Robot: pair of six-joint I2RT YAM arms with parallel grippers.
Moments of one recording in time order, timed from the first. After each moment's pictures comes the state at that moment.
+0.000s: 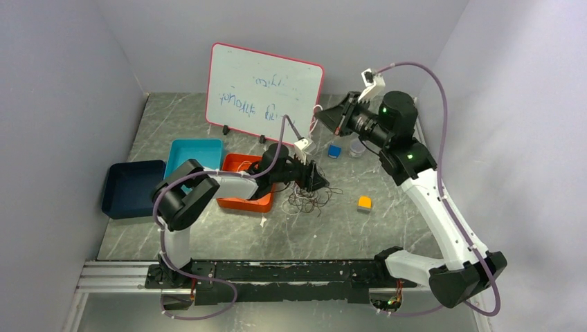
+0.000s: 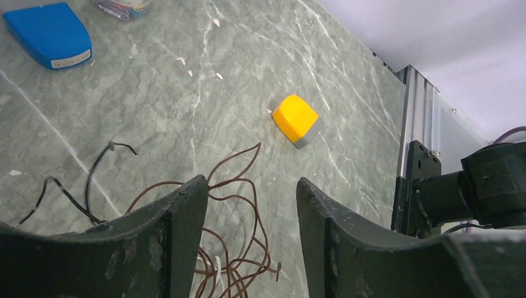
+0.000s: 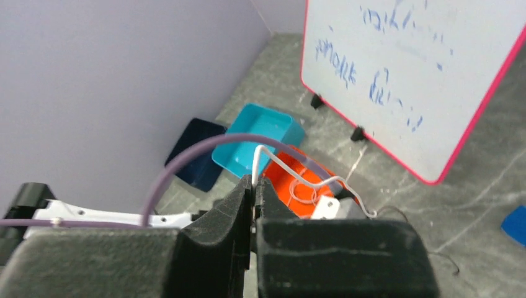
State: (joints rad) left arm -0.83 1.90 0.98 0.67 0.46 -0.40; right arm 0.41 1.15 1.28 -0.26 -0.37 0.52
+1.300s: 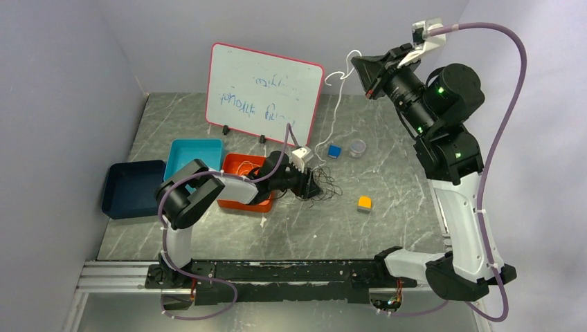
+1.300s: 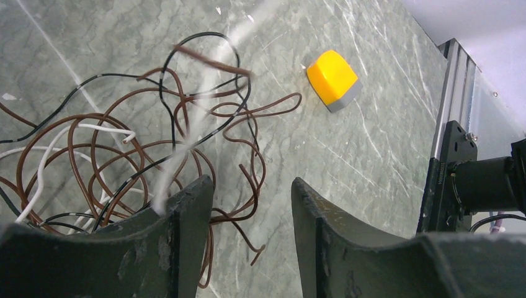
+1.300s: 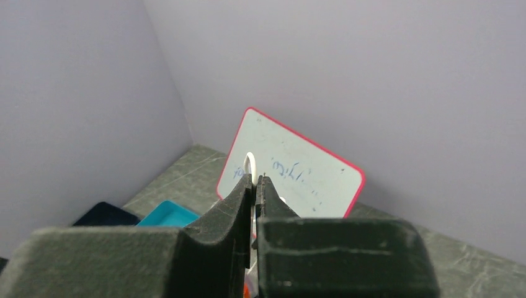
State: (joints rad) left arm -0.84 1.93 0.93 0.64 0.41 -0.40; right arm 0.41 1.22 1.84 -0.44 -0.16 0.14
